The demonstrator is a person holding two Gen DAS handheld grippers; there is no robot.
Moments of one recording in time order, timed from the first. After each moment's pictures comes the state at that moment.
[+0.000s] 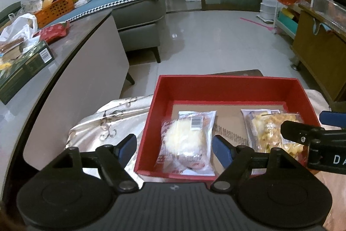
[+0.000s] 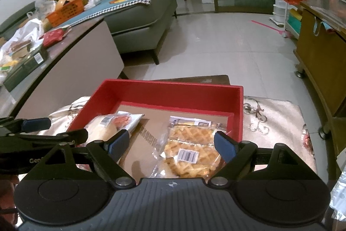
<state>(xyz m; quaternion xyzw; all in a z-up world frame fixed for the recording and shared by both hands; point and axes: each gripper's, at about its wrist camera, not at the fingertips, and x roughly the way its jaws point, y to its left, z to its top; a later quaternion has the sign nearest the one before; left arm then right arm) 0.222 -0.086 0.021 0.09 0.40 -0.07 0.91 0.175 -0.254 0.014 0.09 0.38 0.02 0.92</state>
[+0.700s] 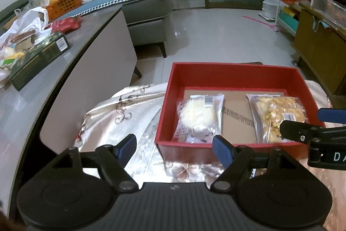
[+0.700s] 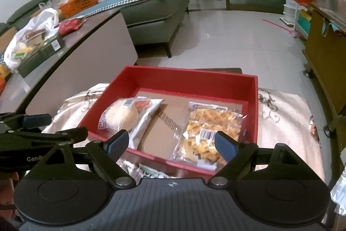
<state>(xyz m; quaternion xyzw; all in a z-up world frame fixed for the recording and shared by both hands) 0.186 -0.056 0.027 0.09 0.41 -0.06 0.91 0.150 -0.230 0.019 0.08 0.39 0.05 0.92</state>
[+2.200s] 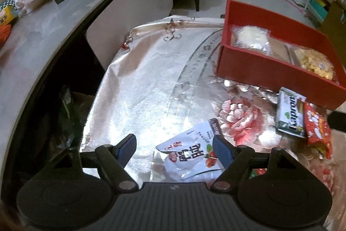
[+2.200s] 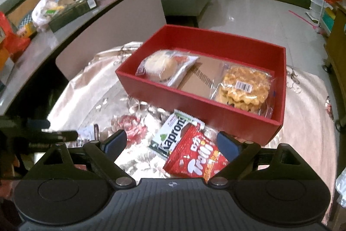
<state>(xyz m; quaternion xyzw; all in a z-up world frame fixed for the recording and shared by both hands) 0.124 0.035 -0.017 0.03 0.50 0.01 0.86 0.098 -0.191 0.010 0.04 0.44 0.12 0.89</state>
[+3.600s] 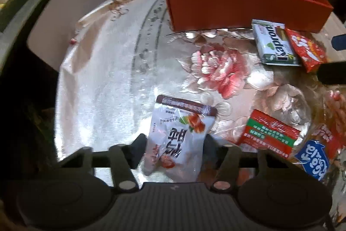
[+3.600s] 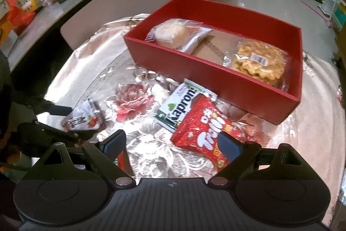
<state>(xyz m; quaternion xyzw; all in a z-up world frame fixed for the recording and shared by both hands) 0.114 0.012 -0.058 0.17 0.54 -0.10 0.82 0.091 -0.178 -0.012 0.01 0.48 0.15 0.86</state>
